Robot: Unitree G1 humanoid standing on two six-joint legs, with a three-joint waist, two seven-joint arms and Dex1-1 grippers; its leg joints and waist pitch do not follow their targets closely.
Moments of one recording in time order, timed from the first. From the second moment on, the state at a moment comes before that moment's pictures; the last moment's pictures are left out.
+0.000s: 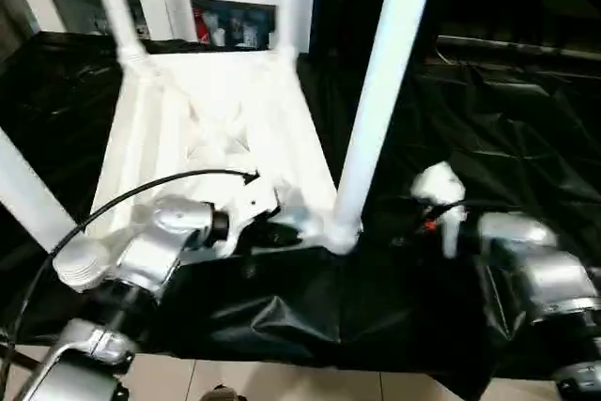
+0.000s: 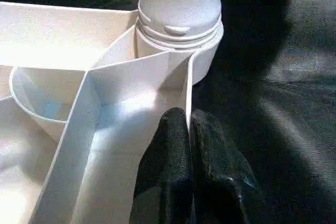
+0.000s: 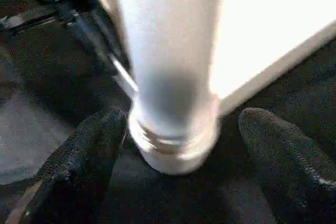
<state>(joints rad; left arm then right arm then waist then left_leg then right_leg) -0.51 0.39 -0.28 0.41 -0.02 0.18 -1.17 -0.39 -0.45 0.14 0.30 0.19 0.25 1.09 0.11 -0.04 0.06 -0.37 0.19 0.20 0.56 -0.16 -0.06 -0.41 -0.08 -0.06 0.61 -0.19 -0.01</state>
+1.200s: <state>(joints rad) -0.52 0.38 -0.27 0.41 -0.02 0.21 -1.11 -0.48 -0.27 0.18 0.55 0.11 0.09 0.93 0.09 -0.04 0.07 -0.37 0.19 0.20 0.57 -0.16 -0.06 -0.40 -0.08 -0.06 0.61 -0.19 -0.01</state>
